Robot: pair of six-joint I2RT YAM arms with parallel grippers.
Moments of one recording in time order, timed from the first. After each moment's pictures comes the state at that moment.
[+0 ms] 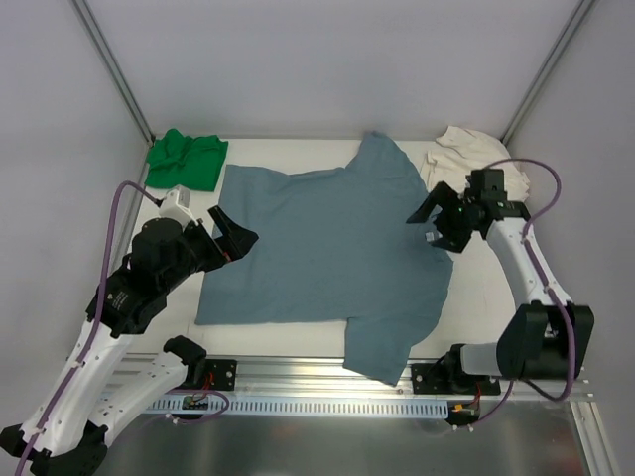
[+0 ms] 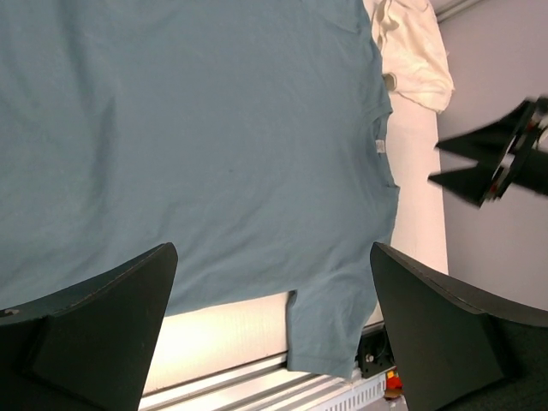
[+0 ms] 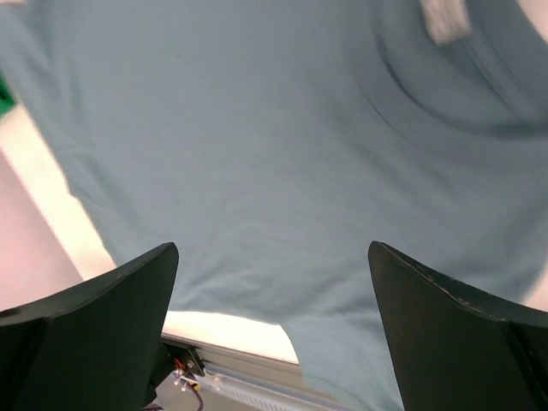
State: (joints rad) left arm -0.49 0.67 1.02 -0.77 -0.06 -0.77; right arm 0.00 1.28 1.03 -0.77 -0.32 0.62
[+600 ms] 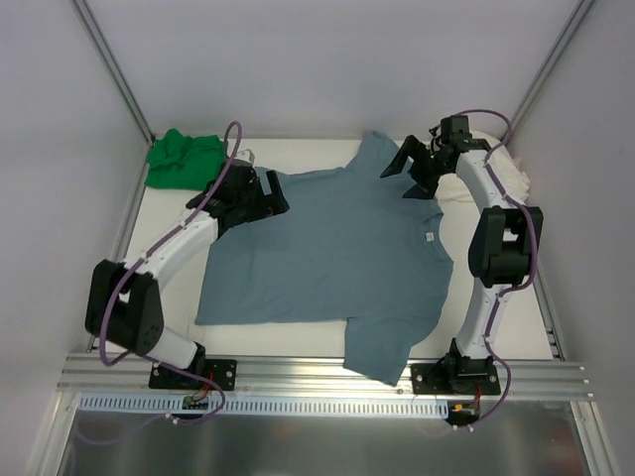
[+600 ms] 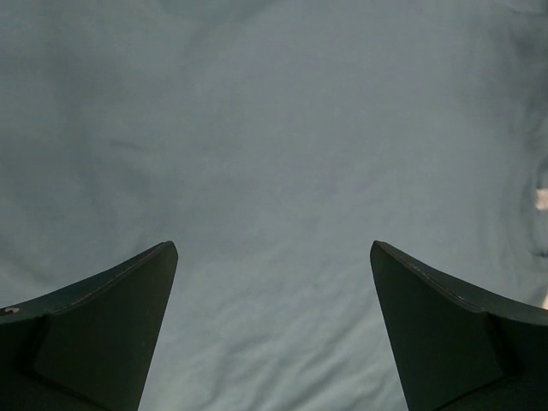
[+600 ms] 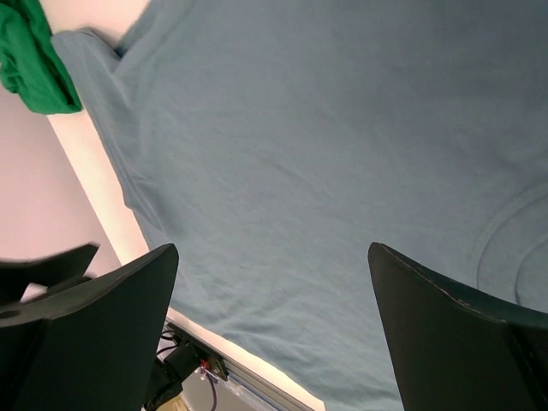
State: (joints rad) left arm -0.38 1.45 1.08 -0.33 0.01 -0.56; right arm 0.07 2.01 1.75 -0.78 -0.51 0.55
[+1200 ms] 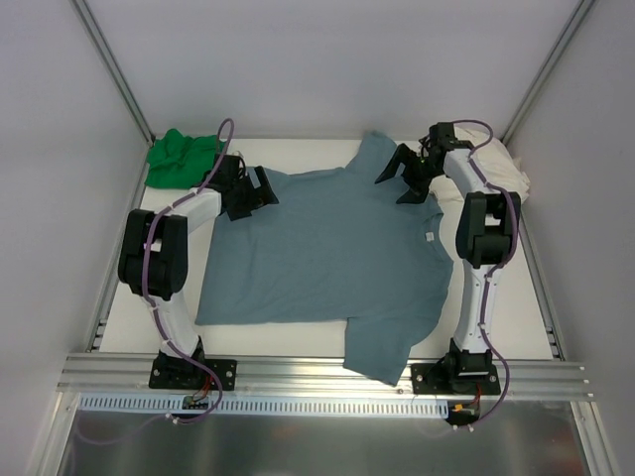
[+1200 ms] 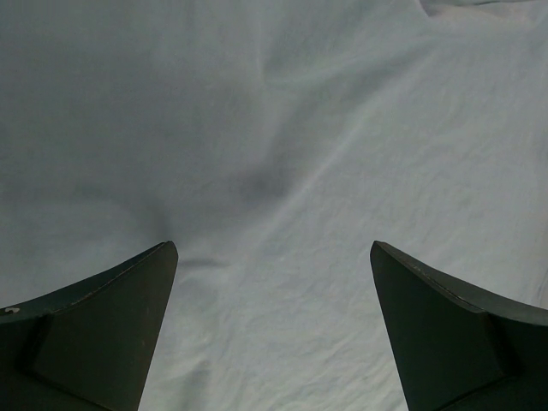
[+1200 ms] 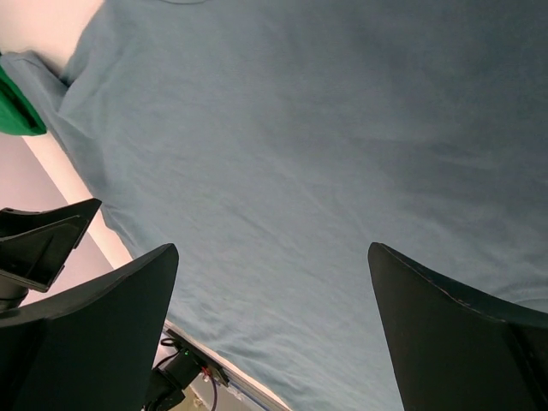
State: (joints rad) left arm -0.17 1.84 1.20 -0.20 0.17 -0.56; right arm 0.07 2.25 1.93 -0.81 -0.53 0.55
